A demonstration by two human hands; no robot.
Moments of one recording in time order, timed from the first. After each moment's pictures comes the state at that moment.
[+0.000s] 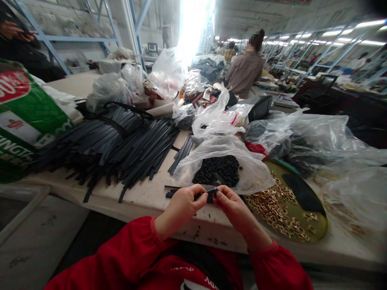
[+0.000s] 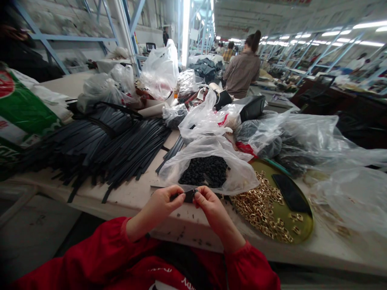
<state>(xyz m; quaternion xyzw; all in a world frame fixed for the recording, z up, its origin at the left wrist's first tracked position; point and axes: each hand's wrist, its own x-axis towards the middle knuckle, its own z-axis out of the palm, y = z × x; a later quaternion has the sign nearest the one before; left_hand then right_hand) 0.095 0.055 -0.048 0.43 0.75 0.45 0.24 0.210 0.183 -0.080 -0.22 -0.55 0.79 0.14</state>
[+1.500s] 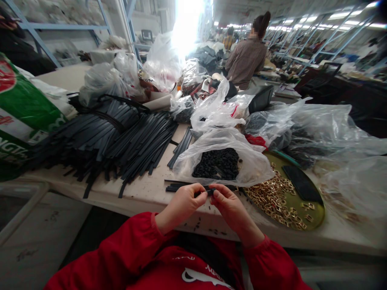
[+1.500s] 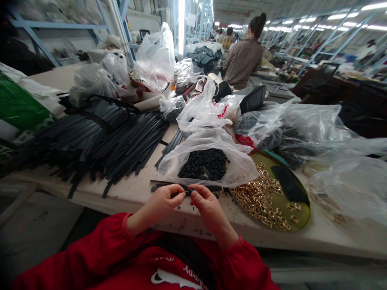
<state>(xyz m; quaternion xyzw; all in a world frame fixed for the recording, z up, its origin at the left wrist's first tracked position) 0.103 0.053 -0.056 0.41 0.73 0.45 0.32 0.215 0.163 -0.089 -0.28 -0.45 0.83 0.16</state>
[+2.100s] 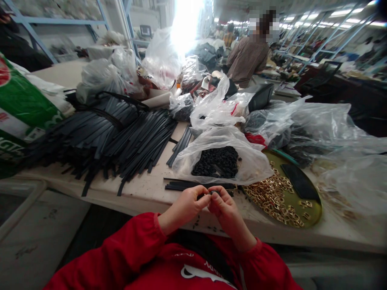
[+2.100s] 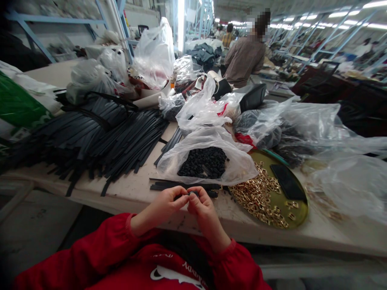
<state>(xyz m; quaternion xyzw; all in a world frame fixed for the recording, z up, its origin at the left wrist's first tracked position) 0.111 0.054 -0.058 0.40 0.68 0.49 0.38 0.219 0.145 -0.095 -0.24 -0.46 0.83 0.19</state>
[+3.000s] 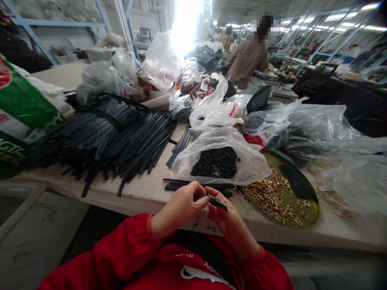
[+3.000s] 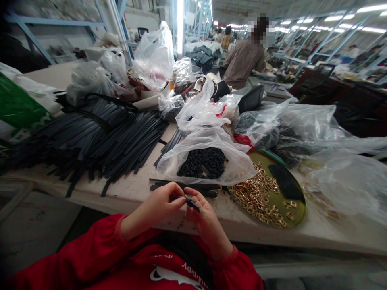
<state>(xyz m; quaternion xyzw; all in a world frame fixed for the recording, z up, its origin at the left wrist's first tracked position) 0.108 0.044 -0.048 0.43 0.76 0.40 0.27 0.228 0.133 -0.084 -0.26 -0.36 0.88 0.14</state>
